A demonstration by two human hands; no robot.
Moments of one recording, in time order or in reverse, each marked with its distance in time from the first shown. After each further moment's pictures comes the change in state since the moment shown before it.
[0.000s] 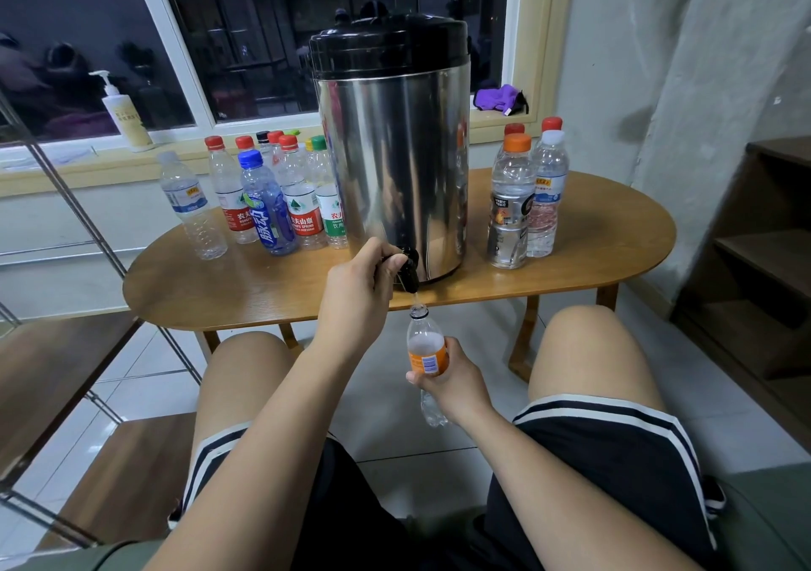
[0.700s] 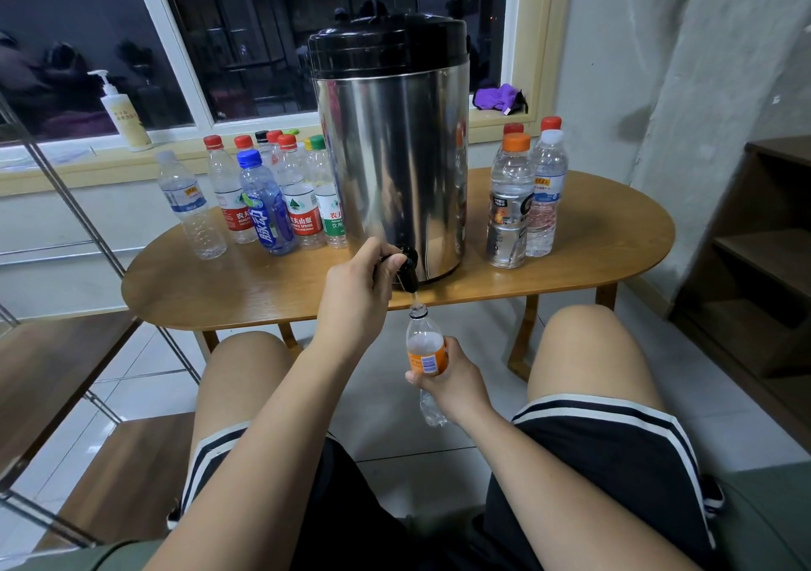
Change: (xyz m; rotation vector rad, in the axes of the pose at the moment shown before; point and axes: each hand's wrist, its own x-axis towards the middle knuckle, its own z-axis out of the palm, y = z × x) left_hand 0.000 -0.001 0.002 0.011 0.015 0.003; right_hand 0.002 0.003 0.001 -0.003 0.009 -0.010
